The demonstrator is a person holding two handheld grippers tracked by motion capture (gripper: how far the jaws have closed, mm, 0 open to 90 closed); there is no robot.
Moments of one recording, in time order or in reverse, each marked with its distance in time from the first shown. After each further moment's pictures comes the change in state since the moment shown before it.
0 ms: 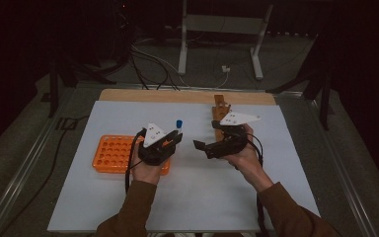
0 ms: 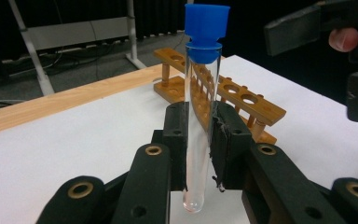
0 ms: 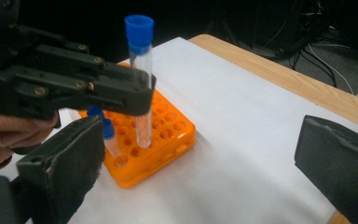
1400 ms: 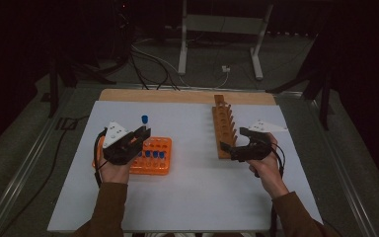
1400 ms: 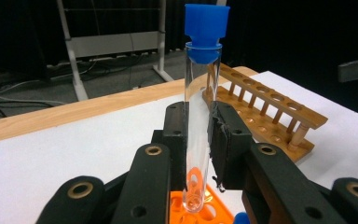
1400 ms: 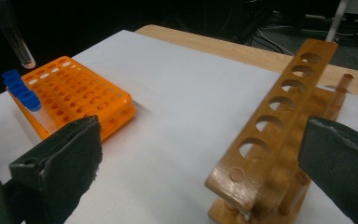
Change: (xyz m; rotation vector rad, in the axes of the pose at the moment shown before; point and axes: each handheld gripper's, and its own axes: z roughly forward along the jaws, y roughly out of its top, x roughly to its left) left arm 0.057 -0.011 -0.057 -0.058 0.092 -0.049; right arm -0.045 -0.052 -0.039 -0.019 -0.156 0.139
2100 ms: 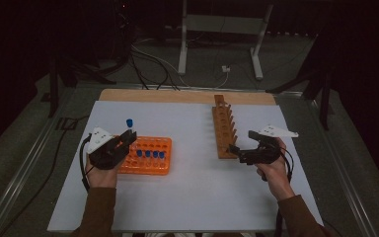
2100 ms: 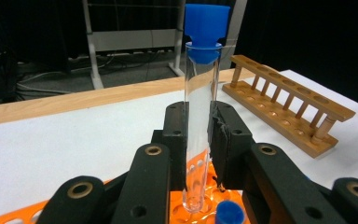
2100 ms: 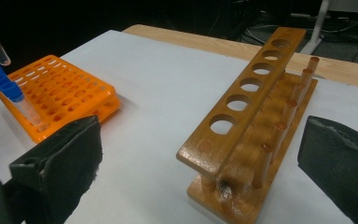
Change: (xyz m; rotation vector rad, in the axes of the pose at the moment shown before) left arm 0.023 -0.018 -0.020 -0.002 0.063 -0.038; right arm -0.015 -0.017 -0.015 -0.014 -0.034 0.023
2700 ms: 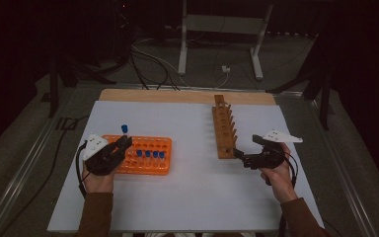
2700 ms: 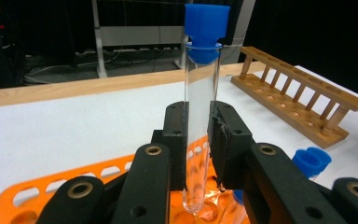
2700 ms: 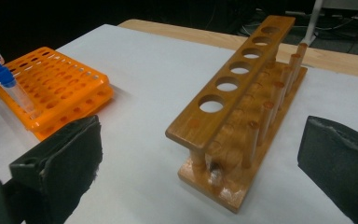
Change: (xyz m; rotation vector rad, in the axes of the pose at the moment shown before) left arm 0.007 -0.023 -0.005 0.009 0.020 -0.021; right arm -0.007 -0.015 -0.009 0.004 -0.013 0.003
